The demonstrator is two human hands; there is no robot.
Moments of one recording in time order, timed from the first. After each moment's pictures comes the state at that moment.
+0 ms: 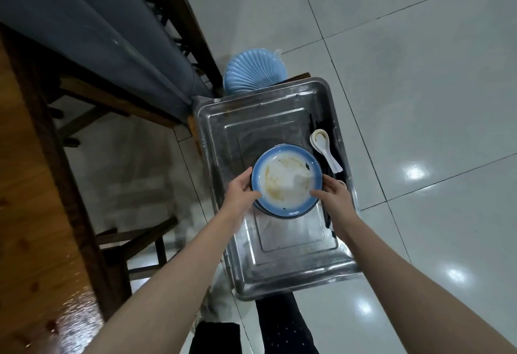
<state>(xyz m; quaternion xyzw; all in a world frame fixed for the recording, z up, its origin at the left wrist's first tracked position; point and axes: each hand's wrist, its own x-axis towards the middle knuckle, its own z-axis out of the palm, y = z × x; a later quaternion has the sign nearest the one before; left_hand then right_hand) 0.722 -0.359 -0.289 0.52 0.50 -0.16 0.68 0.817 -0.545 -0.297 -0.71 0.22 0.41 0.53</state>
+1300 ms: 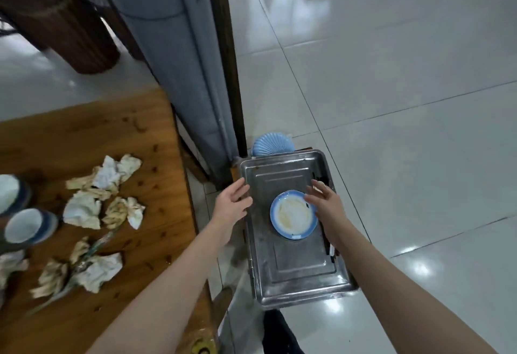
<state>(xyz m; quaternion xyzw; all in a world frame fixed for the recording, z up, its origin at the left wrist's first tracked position) 0.649 -0.313 -0.078 0.53 0.49 0.00 0.70 0.768 -0.485 -0.081 -0.73 0.08 0.36 0.57</state>
